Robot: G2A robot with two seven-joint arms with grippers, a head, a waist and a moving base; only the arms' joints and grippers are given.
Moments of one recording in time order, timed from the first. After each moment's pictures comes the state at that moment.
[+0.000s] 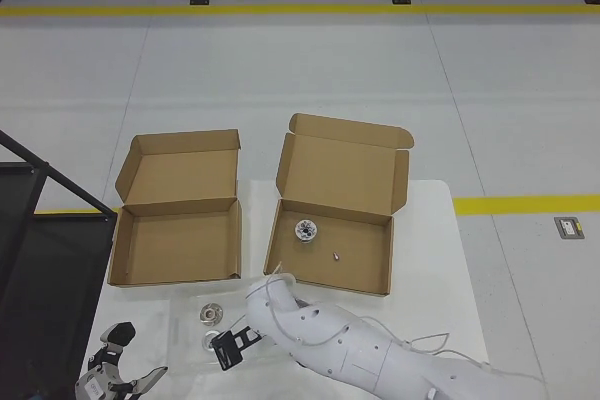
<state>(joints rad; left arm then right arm) 1.92 -1.11 -1.96 -1.80 1.20 -0.89 0.47 -0.37 -1.69 0.26 -1.00 -1.39 -0.90 0.90</state>
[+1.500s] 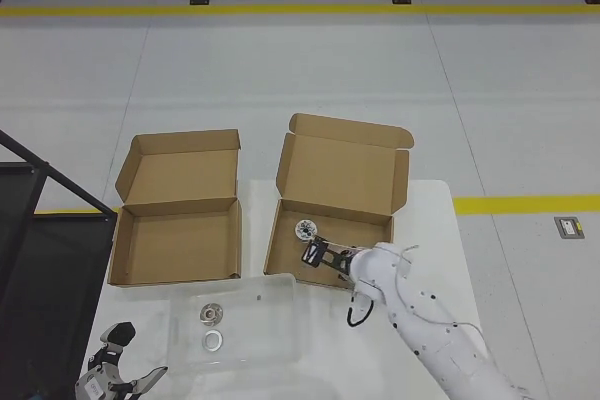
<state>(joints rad) 1.92 -1.11 -1.96 -1.80 1.20 -0.89 0.47 -0.63 -1.43 0.89 -1.14 -1.55 -0.48 0.90</state>
